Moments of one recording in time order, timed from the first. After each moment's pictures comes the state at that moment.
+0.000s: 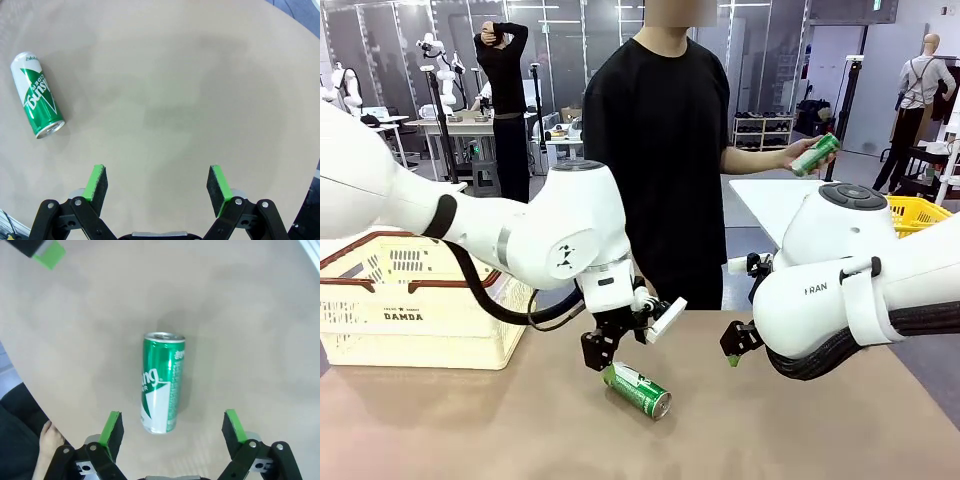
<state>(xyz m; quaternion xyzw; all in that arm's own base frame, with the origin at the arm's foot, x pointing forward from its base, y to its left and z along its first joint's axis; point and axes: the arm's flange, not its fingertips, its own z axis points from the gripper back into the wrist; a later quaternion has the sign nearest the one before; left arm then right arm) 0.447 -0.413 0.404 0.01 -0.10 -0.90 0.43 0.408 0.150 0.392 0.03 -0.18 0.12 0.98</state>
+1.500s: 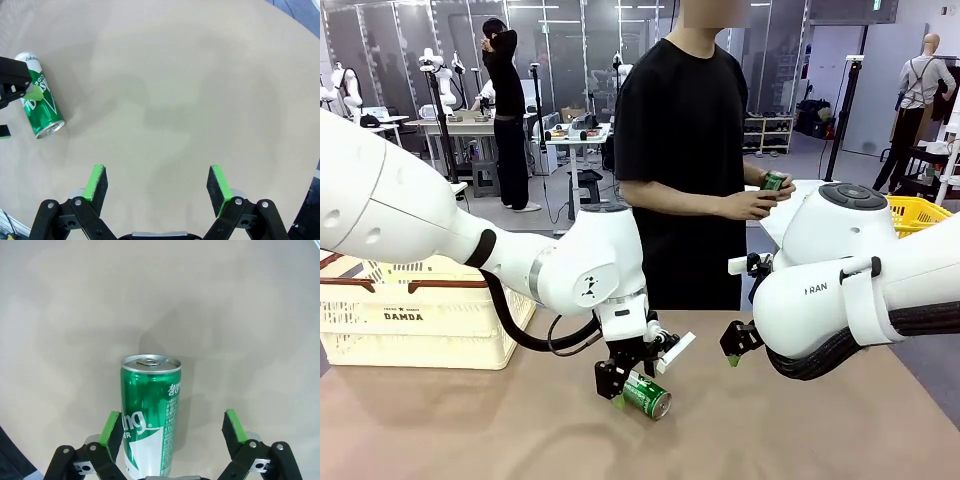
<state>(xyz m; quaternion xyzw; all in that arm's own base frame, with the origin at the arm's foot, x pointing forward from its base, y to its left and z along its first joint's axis) 0.467 -0.428 0.330 -0.03 -0.06 -0.91 0.42 0.408 0.150 0.392 0.03 -0.18 0.12 0.98</state>
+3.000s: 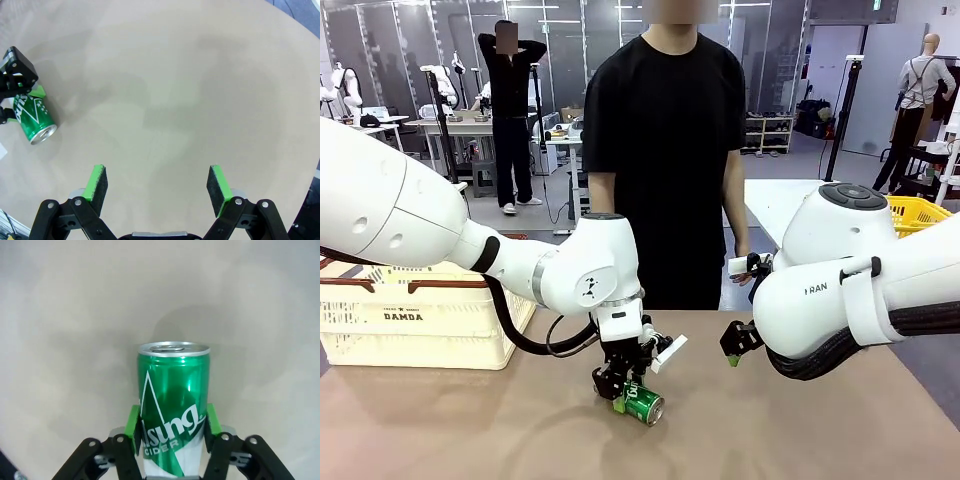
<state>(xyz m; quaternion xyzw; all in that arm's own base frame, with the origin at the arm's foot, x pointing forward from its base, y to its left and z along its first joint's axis) 0.489 -0.419 0.310 -0.05 -0.03 -0.90 0.44 0.408 0.150 0.392 0.03 -0.18 0.12 0.98</state>
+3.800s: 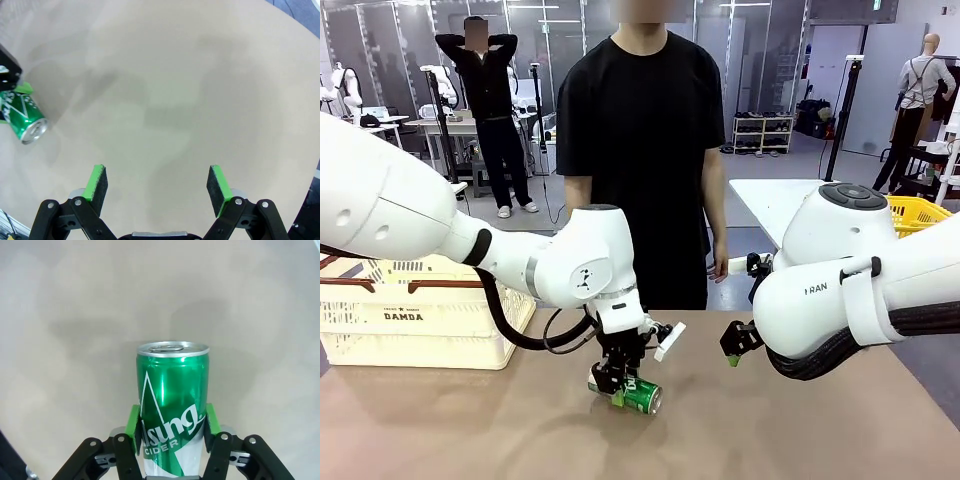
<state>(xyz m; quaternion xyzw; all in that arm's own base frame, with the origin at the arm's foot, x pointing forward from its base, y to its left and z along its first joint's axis) 0.484 -0.408 0.339 -0.05 -0.04 -0.86 0.50 0.408 0.150 0.392 0.03 -0.18 0.12 0.98</state>
